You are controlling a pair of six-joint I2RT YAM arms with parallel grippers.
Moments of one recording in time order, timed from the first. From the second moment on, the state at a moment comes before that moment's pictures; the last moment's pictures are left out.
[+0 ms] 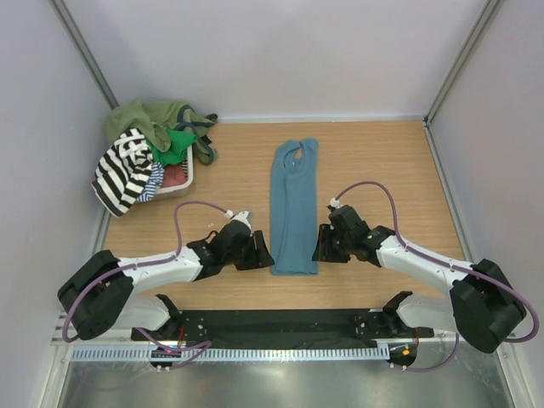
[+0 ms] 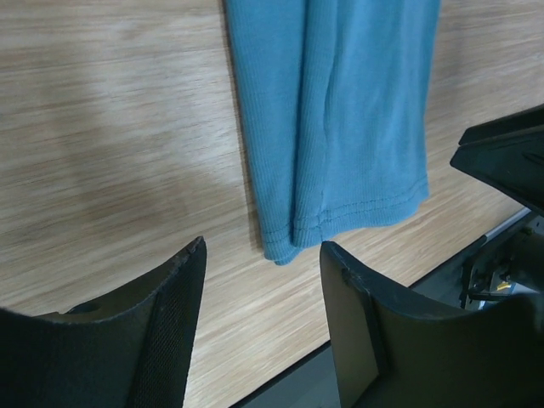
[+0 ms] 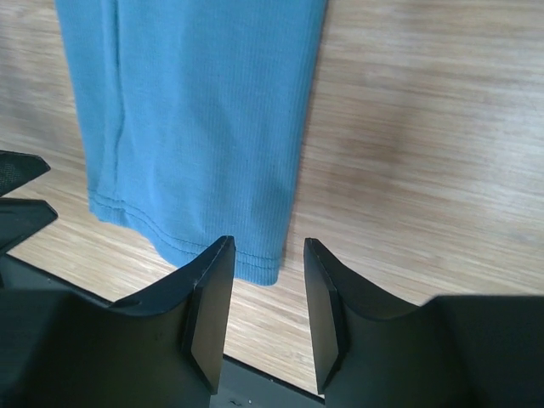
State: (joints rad) left arm -0.85 1.29 0.51 -0.01 0.04 -0.89; right arm 0.63 1.19 0.58 -0.36 -0.10 0.66
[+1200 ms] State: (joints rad) left arm -0.90 1.43 0.50 0.15 0.03 -0.96; right arm 0.78 1.15 0.54 -0.36 0.04 0.79
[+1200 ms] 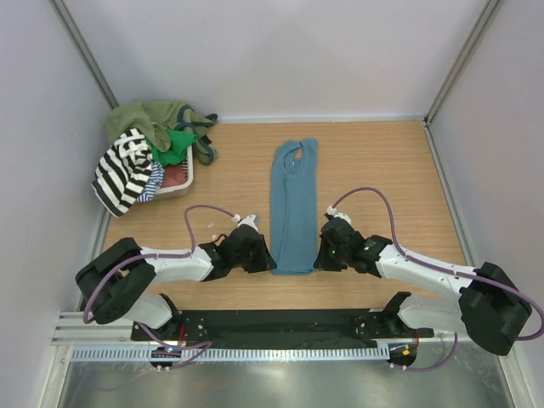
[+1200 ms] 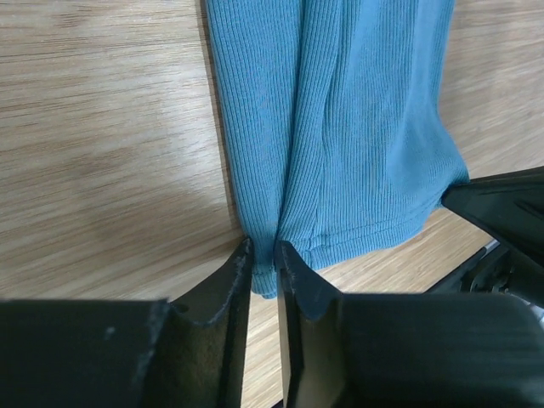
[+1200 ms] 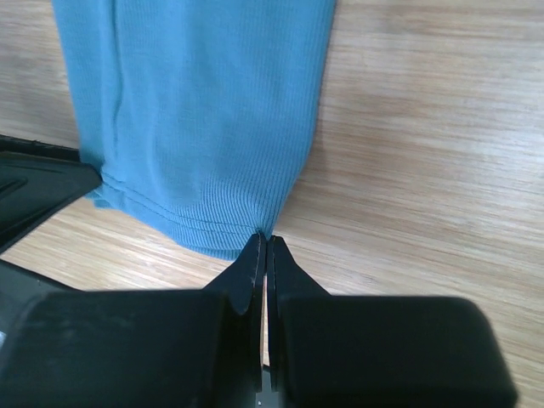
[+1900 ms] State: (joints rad) left arm -0.92 1.41 0.49 0.11 -0.01 -0.97; right arm 0.78 1.07 0.44 -0.38 0.08 0.83
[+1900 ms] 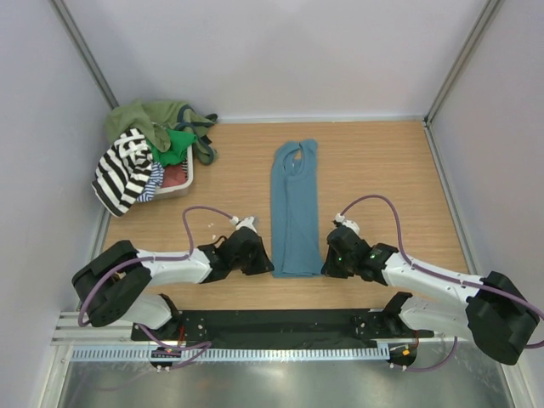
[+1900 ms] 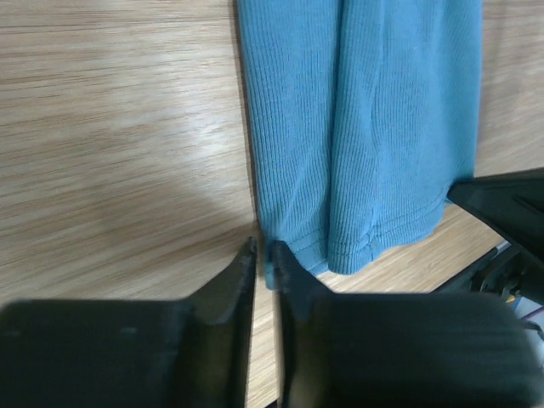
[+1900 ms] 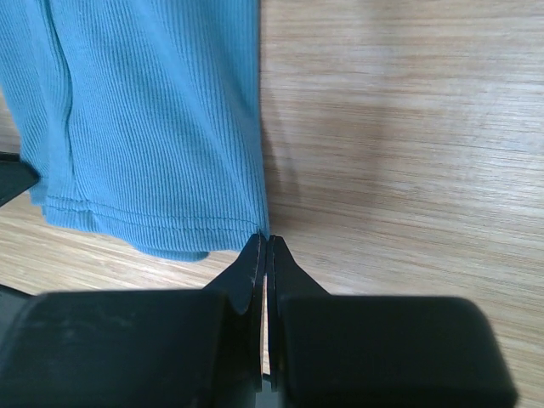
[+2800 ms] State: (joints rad) left arm -0.98 1.43 0.48 0.16 -0.01 -1.05; right arm 0.78 1.07 0.41 -0.33 0.03 0.84
